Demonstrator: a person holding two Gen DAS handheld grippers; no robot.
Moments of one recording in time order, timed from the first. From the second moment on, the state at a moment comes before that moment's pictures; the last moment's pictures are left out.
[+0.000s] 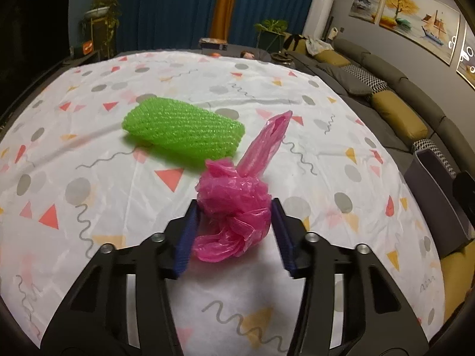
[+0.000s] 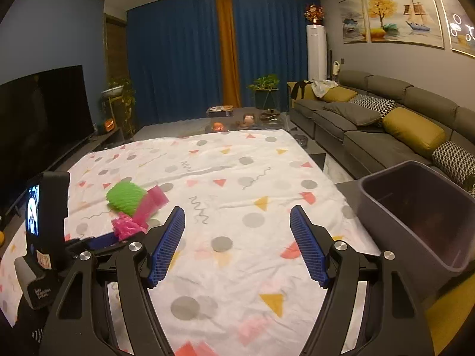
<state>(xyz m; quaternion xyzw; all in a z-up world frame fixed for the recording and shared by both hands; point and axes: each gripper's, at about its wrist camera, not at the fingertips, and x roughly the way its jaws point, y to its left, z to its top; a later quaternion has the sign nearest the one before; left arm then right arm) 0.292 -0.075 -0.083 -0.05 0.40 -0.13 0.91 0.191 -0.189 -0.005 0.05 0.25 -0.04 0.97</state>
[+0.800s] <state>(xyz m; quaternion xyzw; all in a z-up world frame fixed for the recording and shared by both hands) 0.285 0.045 -0.045 -0.06 0.32 0.02 0.94 0.279 -0.091 -0.037 0.00 0.30 0.03 0.95</state>
